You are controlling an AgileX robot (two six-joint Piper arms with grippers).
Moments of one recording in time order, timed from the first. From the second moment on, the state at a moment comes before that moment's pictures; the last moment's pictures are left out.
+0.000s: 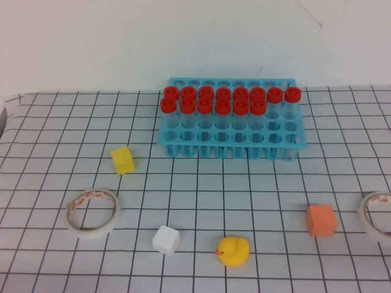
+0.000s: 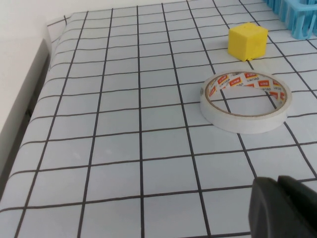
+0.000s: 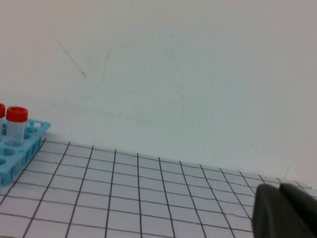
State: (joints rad) right arm -0.08 0.04 -0.08 -0.56 0.06 0.33; left arm -0.07 -0.01 0.02 -0.10 0.35 0.07
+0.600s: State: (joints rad) right arm -0.12 -0.01 0.03 -0.15 0.36 -0.02; left arm -0.07 -0.01 0.02 -0.10 0.35 0.07
